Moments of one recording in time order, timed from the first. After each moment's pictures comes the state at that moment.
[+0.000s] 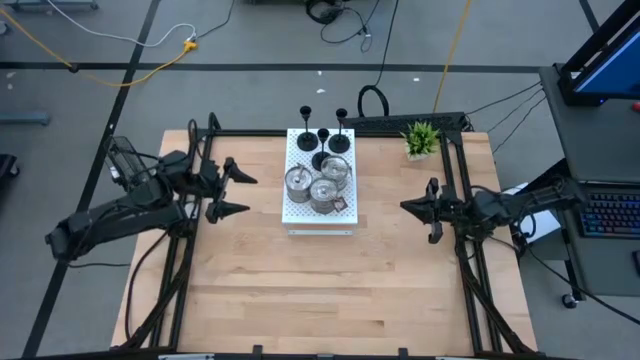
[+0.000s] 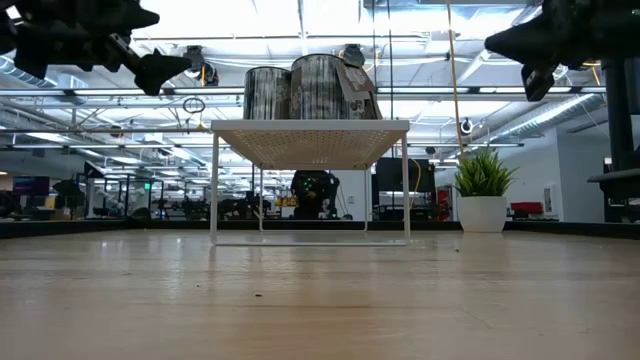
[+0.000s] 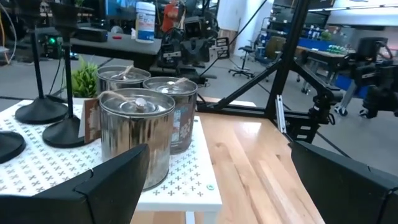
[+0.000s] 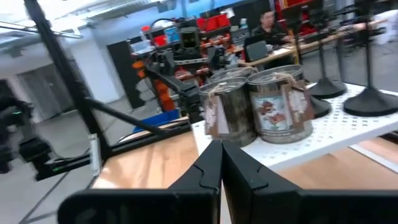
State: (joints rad) left arm 0.53 0.47 0.34 0.07 0.70 -0.10; right arm 0.25 0.31 0.22 0.14 0.37 0.31
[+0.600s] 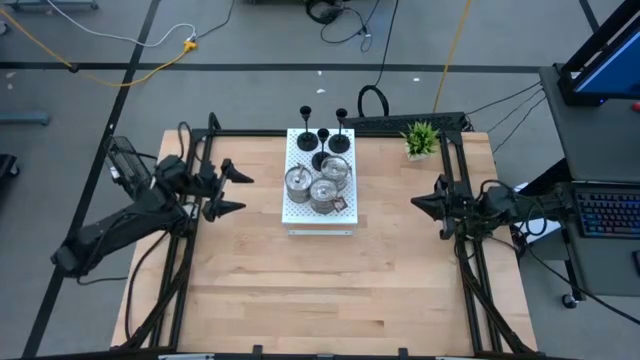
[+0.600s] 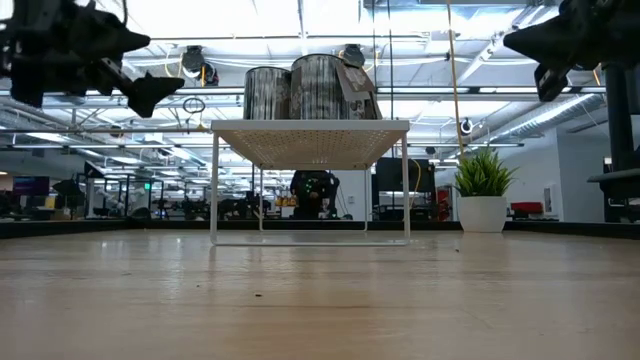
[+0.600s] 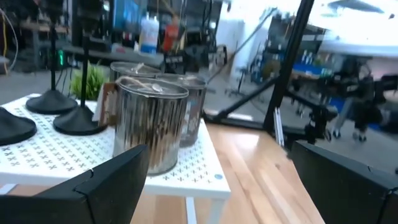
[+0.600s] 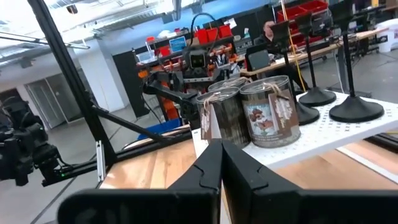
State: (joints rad) left arm 0.73 0.41 0.16 0.29 0.90 -0.21; right arm 0.18 0.06 0.22 -0.07 0.29 0.30
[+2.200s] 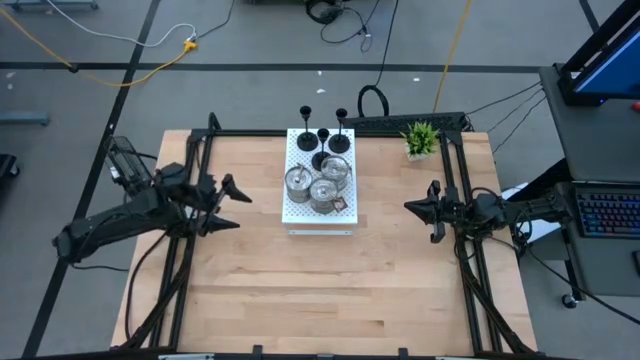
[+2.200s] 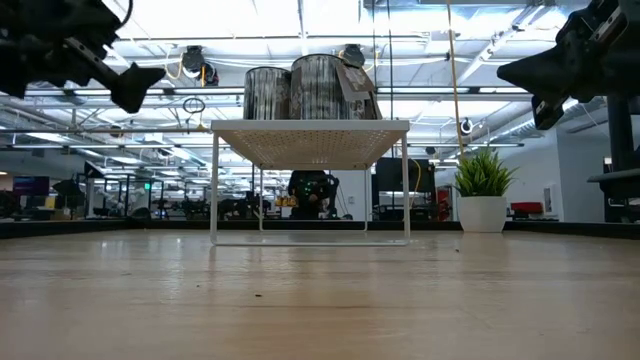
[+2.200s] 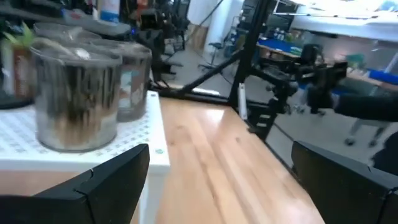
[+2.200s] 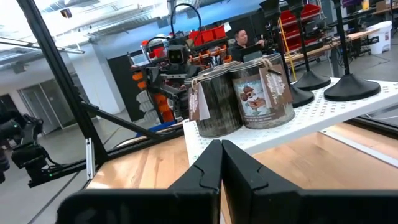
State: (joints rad) left arm 0.46 0.27 0.21 0.00 0.78 -0.19; right arm 0.18 0.00 0.04 0.07 0.31 0.30
